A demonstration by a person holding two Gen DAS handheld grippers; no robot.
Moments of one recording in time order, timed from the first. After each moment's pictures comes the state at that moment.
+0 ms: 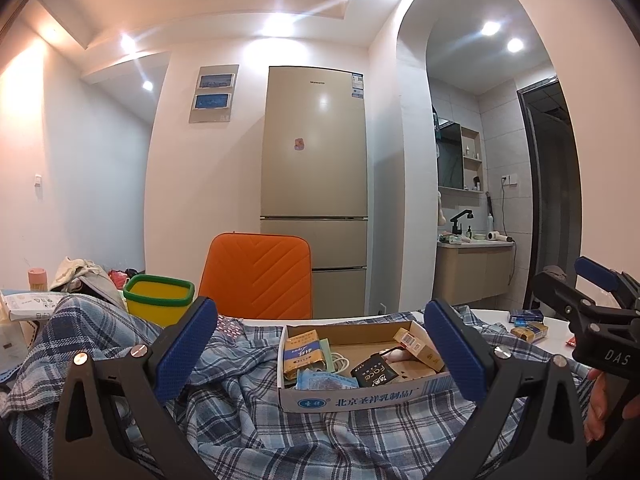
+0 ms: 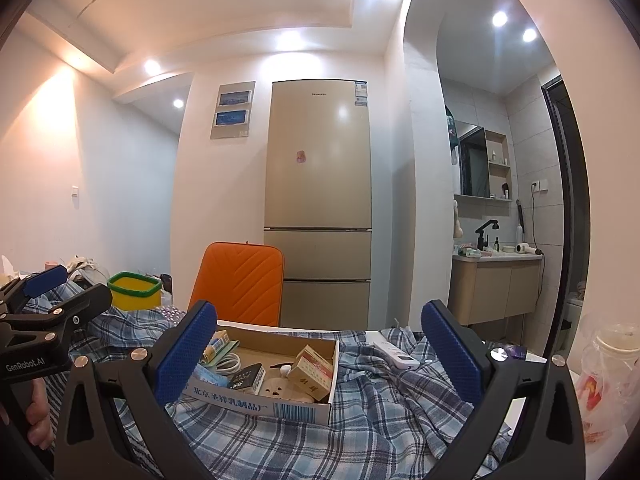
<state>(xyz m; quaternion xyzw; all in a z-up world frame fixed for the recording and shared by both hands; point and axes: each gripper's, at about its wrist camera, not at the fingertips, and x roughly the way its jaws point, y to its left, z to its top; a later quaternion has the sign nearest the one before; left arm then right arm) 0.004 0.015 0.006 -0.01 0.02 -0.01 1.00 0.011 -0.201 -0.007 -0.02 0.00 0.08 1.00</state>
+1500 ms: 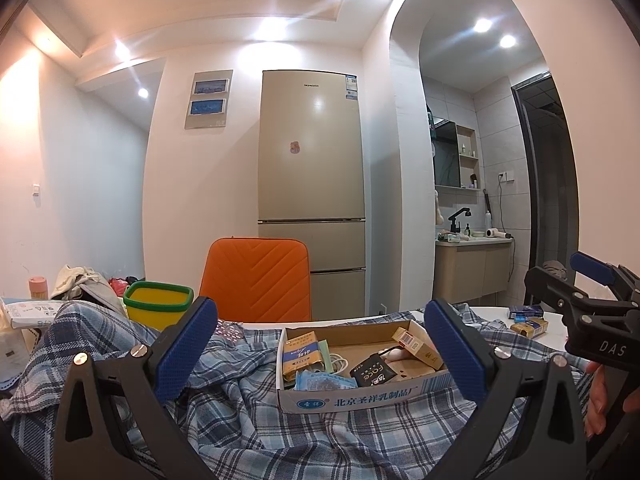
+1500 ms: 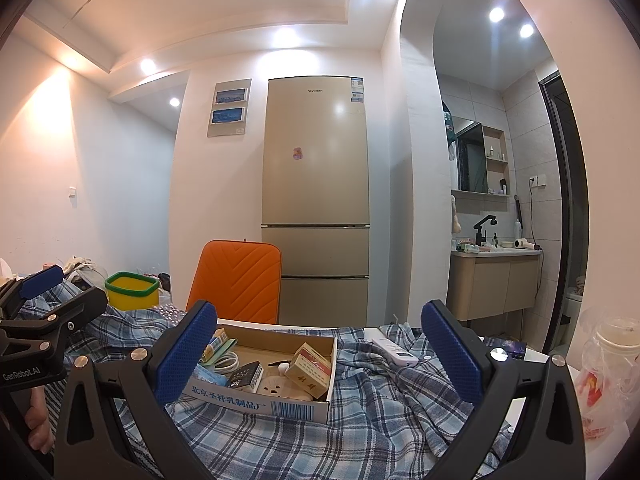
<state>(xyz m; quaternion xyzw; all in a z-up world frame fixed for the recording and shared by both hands) 0.002 0.009 0.005 0.00 0.01 -0.01 1.00 0.010 -0.203 -0.005 -0.02 0.00 0.08 1.00</state>
